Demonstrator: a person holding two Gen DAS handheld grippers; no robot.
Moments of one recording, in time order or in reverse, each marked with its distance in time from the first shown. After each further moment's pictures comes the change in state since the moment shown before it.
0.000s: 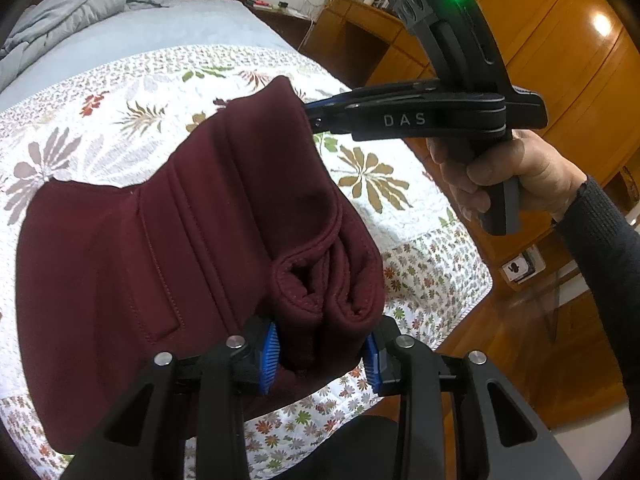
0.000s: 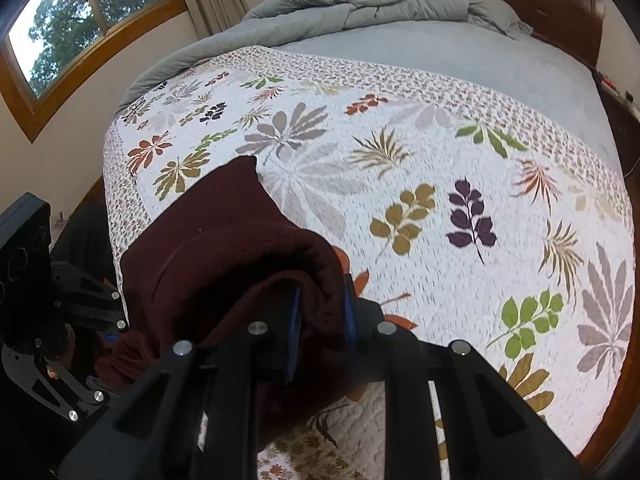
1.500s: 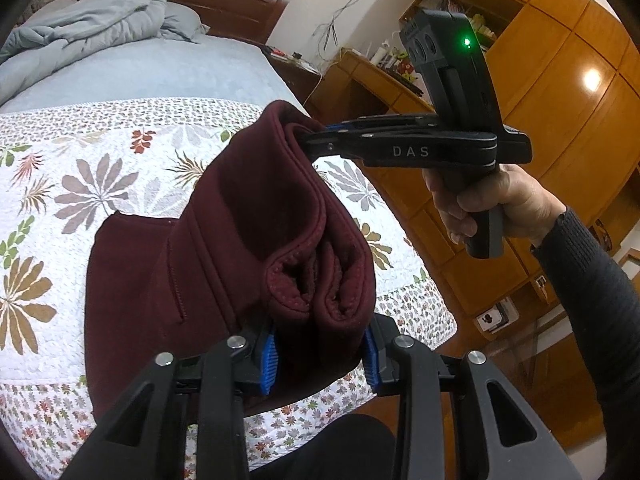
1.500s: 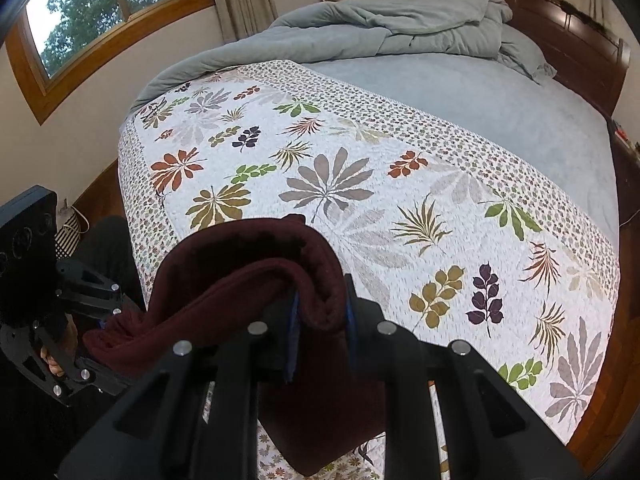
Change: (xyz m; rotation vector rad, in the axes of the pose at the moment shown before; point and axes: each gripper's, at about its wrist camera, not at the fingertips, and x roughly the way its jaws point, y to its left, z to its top) left arm -0.116 0.028 -0.005 -0.087 -0.194 -0.061; right arm -0.034 0.080 0.089 -0.107 -0.002 -0.019
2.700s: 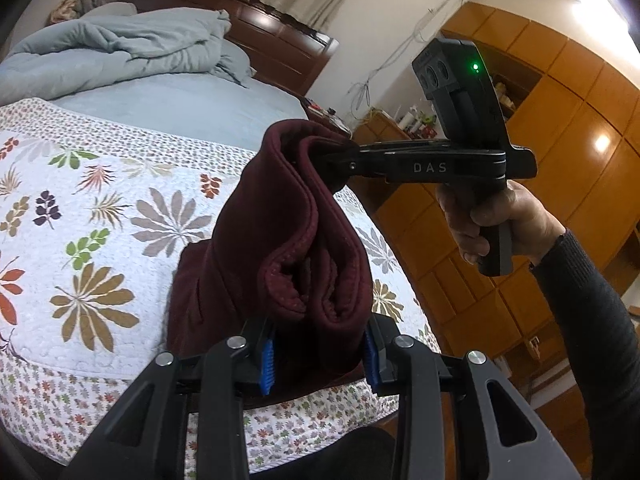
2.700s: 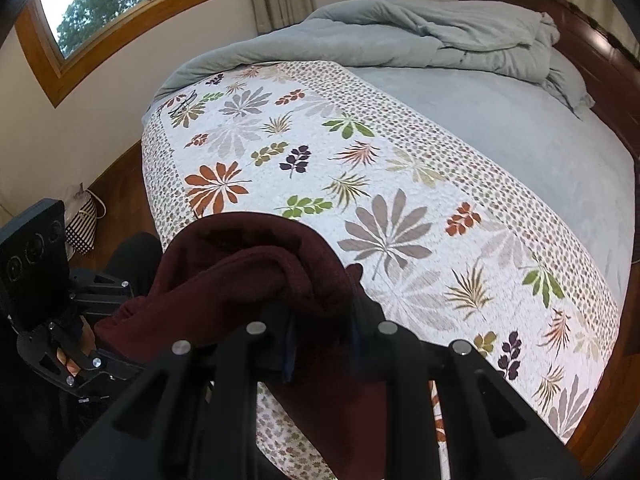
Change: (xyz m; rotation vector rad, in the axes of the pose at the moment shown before) left arm -0.116 0.058 0.005 -0.127 -0.194 0.033; right arm 0.007 0.087 0.118 -0.089 0.080 0.047
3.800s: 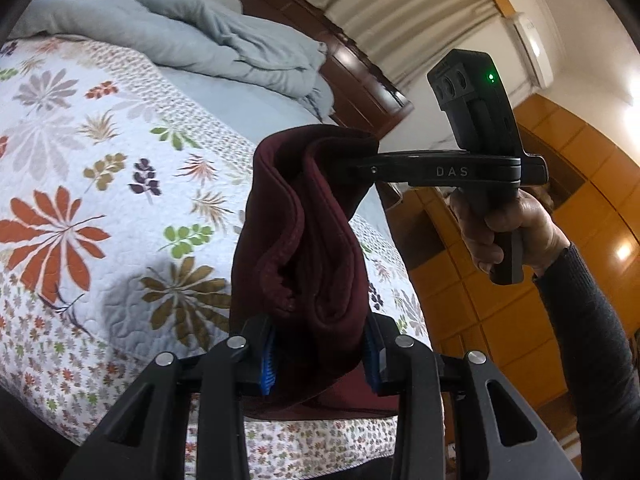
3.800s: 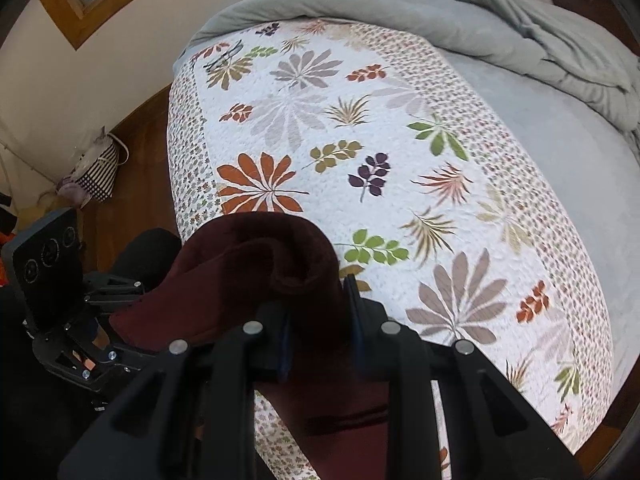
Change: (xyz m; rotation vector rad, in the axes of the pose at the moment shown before) left arm -0.080 0.141 -0.007 -0.297 -0.174 0.064; right arm 0.118 0.093 0.144 -0.184 0.205 0.100
